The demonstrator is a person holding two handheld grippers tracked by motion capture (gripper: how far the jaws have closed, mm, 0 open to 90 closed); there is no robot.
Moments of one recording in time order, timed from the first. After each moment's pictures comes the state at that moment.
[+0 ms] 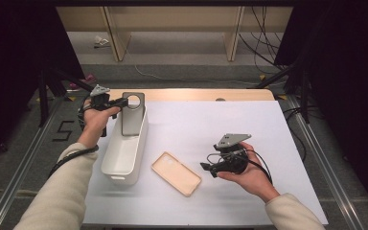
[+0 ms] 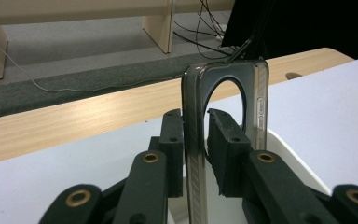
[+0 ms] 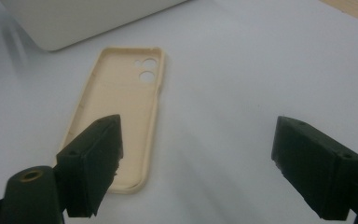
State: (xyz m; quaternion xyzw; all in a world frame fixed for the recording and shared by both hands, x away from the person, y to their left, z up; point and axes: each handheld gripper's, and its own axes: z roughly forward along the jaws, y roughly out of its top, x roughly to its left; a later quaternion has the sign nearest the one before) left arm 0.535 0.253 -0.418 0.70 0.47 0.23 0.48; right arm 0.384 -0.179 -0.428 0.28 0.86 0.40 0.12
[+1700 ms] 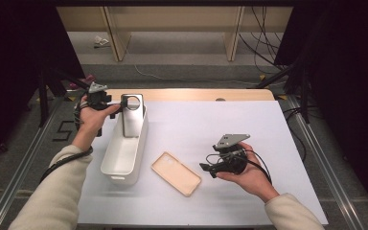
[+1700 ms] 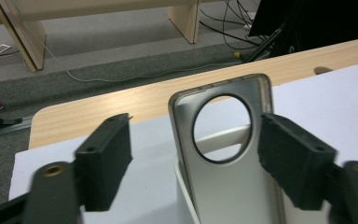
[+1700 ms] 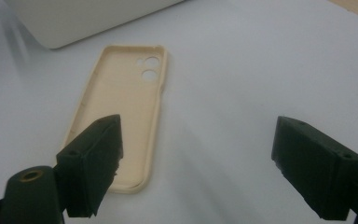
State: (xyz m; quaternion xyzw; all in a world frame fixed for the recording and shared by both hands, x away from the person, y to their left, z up) left arm 0.519 0.254 -0.394 0.70 0.50 0.26 0.44; right arm 0.384 -0.177 -0.429 0.28 0.87 0.40 0.12
